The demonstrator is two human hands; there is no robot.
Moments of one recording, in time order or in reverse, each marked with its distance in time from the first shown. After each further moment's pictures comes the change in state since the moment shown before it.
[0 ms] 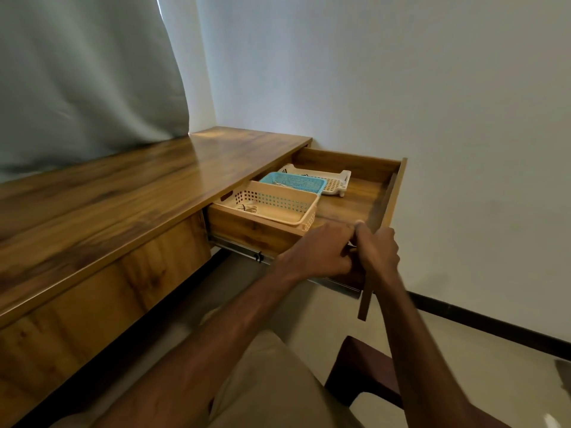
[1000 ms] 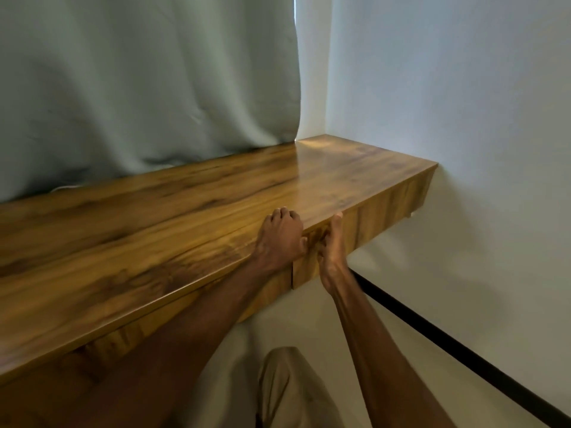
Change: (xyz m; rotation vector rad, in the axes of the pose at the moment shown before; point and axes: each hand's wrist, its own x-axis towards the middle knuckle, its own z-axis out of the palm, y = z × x) left_hand -0.052 -0.218 -0.123 0.710 0.135 -0.870; right_hand -0.026 -0.108 0.259 0.567 -0.818 0.004
